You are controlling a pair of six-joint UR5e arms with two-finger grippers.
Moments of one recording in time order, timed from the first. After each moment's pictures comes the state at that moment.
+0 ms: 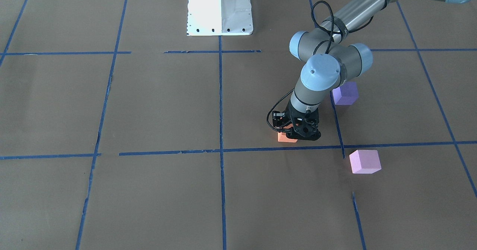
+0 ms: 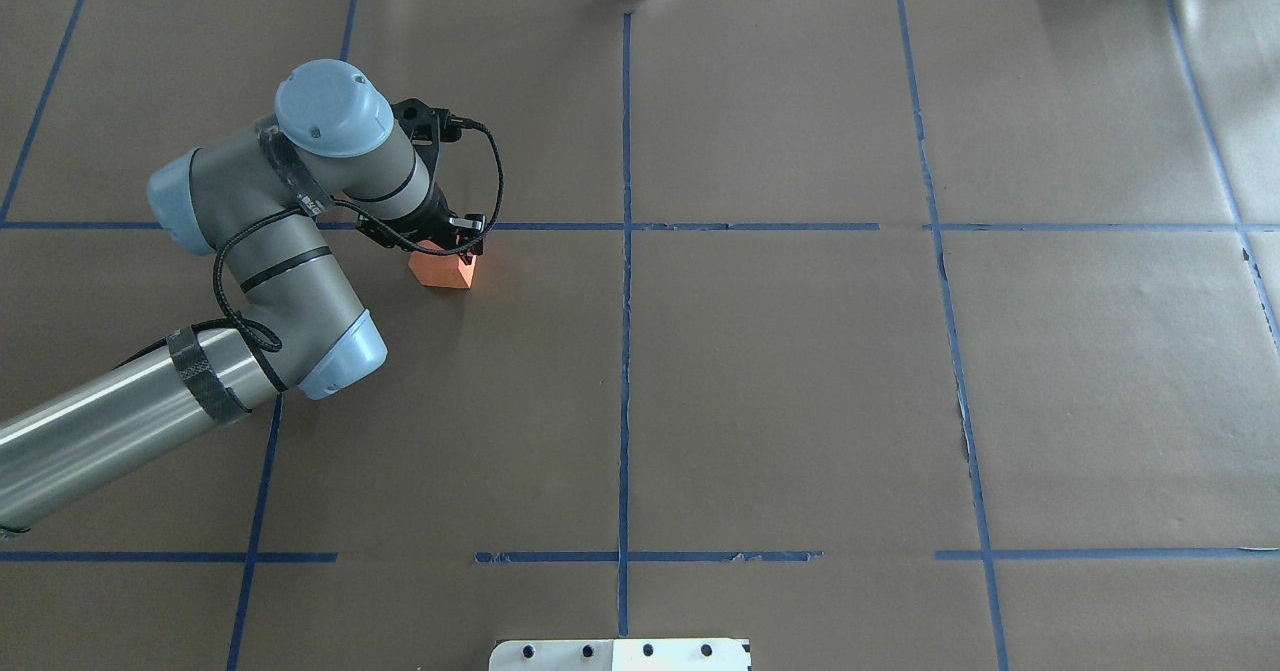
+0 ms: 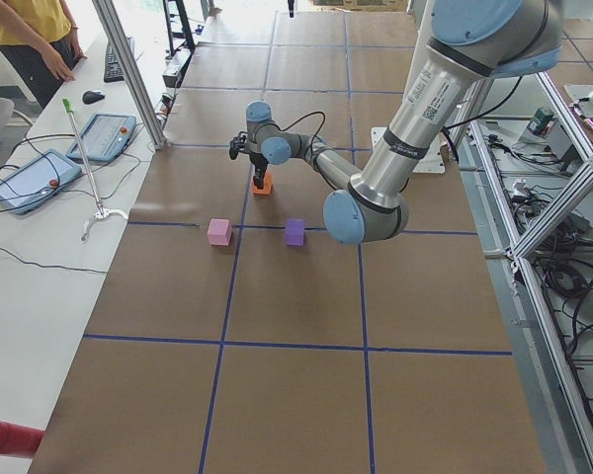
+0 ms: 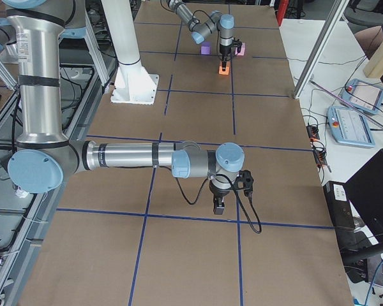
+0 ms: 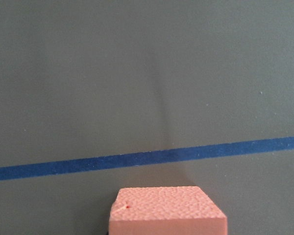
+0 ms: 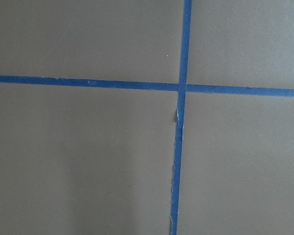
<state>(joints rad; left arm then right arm) -0.72 -2.20 -1.42 -1.84 -2.01 -0.95 1.48 -1.59 1.63 -1.57 2.36 0.05</state>
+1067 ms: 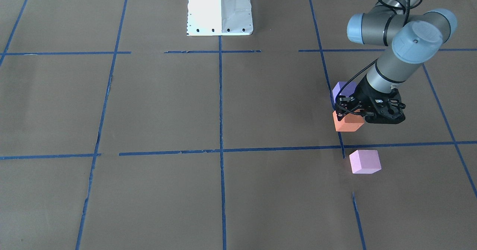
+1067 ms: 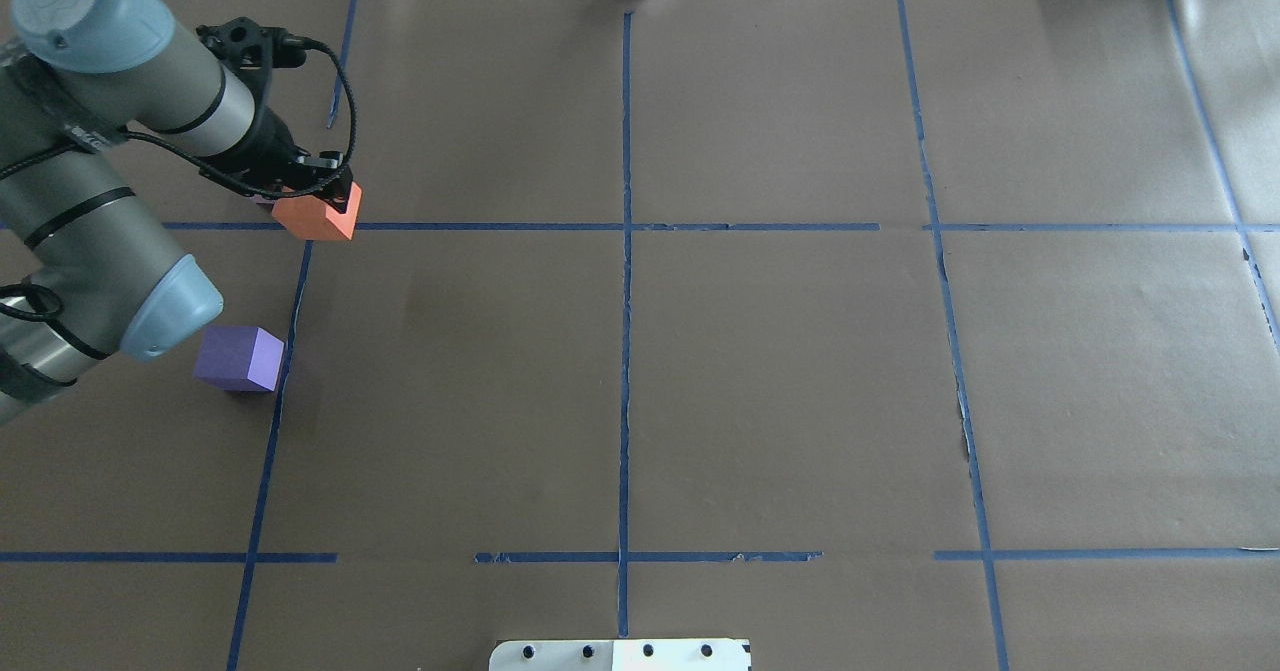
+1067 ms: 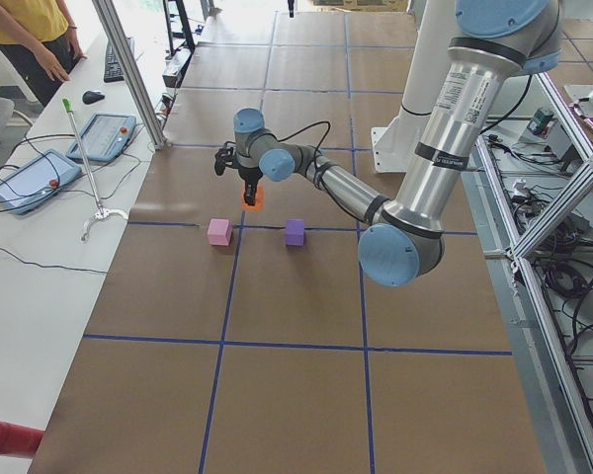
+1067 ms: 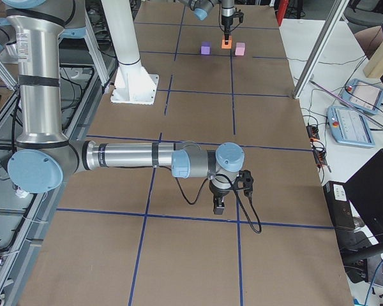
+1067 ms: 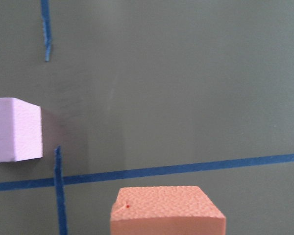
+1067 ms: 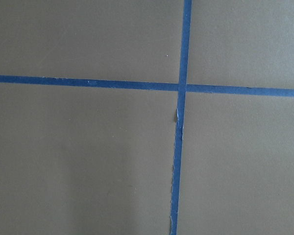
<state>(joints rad) -0.94 -1.90 -1.71 -1.77 -2.16 -0.85 1.48 -1.59 1.63 -1.57 2.36 0.05</state>
